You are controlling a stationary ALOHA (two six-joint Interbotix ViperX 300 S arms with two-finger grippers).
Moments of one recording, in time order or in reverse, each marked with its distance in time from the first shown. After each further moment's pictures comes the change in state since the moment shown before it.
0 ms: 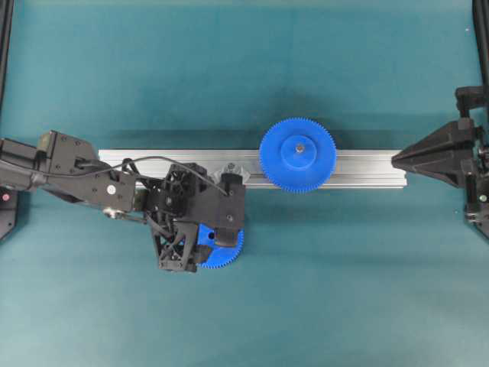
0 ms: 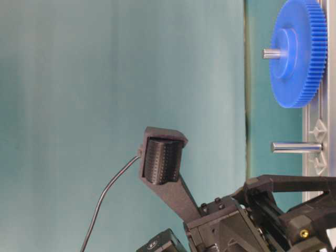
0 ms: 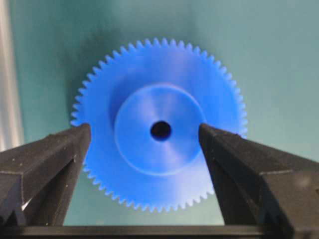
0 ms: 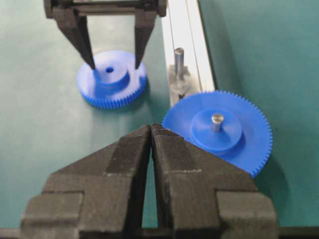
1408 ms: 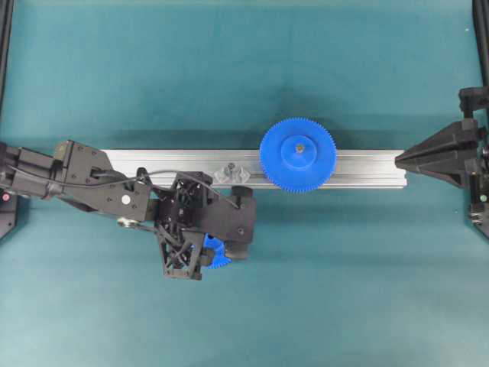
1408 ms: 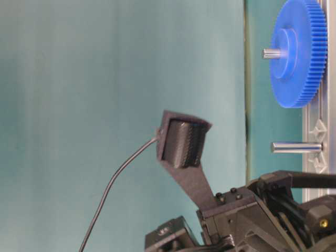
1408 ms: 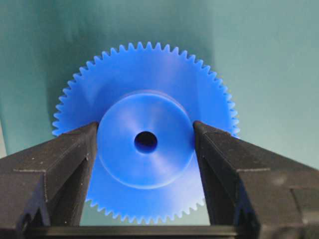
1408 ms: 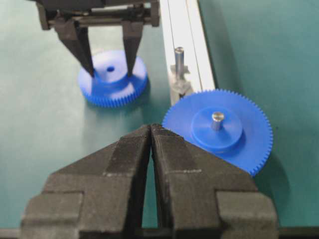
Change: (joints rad) left arm -0.026 0.049 -0.071 0.000 0.117 0.008; right arm 0.000 -0.015 0.009 0.000 0.000 0.003
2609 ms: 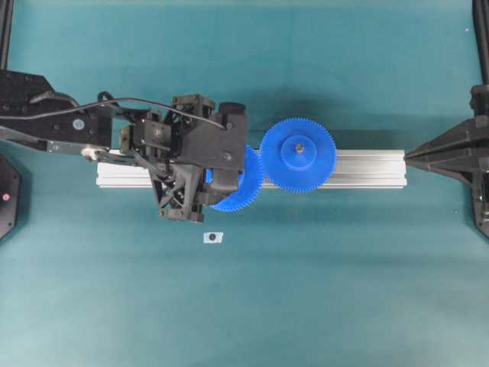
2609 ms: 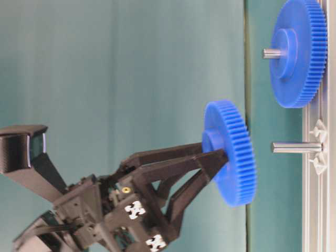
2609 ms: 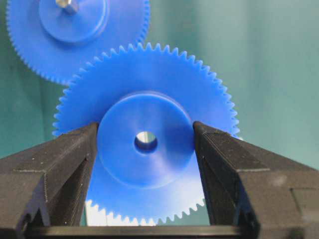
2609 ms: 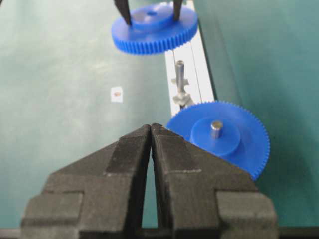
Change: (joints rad) left arm 0.164 -0.250 -0.103 0.002 0.129 0.192; right arm 0.000 -0.072 0.018 0.000 0.008 0.000
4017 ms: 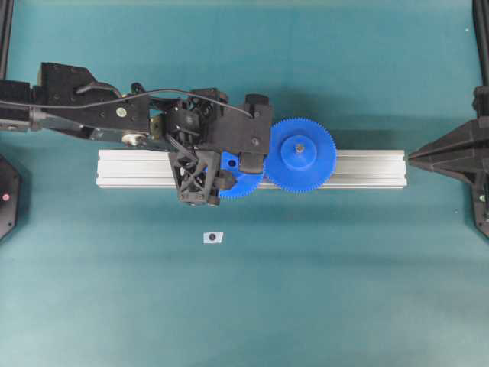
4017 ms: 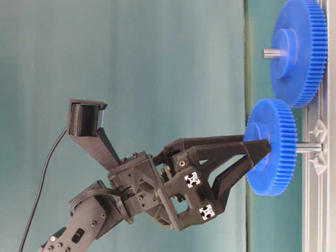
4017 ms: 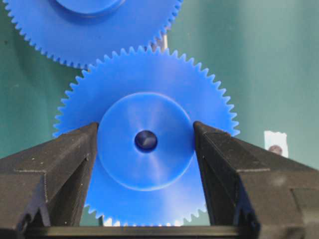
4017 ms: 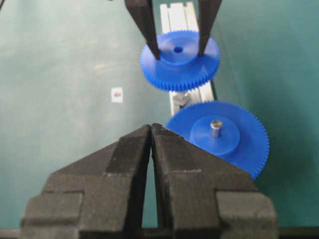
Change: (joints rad) left arm 0.075 0.147 -0.028 -0.002 -0.011 0.034; right arm 0.000 -0.026 0.012 0.000 -0.002 0.000
